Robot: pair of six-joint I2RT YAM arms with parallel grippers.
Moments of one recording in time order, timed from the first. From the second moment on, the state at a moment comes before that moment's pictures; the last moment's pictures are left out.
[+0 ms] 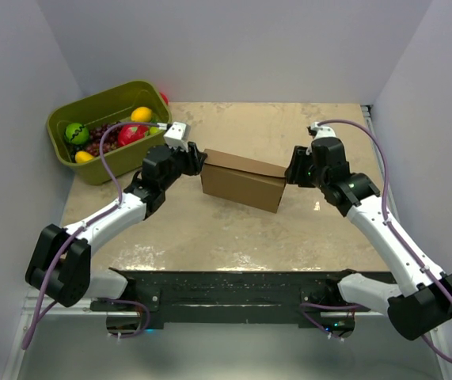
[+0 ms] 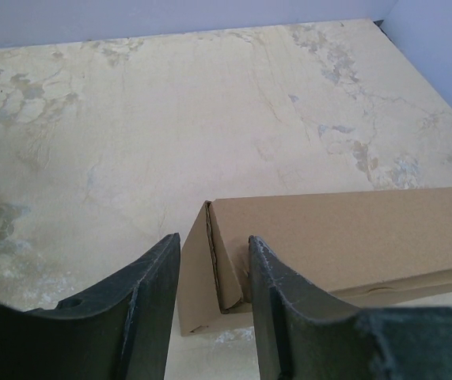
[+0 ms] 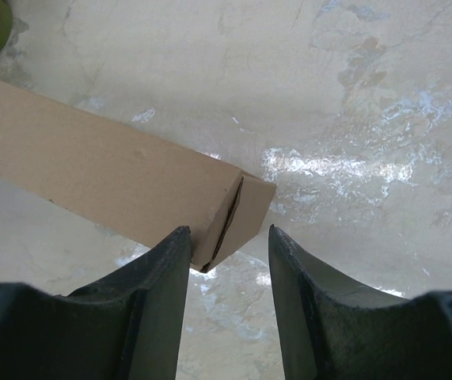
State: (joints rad) left arm -0.47 1.35 0.79 0.33 0.02 -0.23; right arm 0.41 1.12 1.09 -0.61 0.13 0.40
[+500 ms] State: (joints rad) left arm -0.47 1.37 0.79 0.34 0.02 -0.24; right arm 0.41 1.08 0.97 -0.52 0.11 0.43
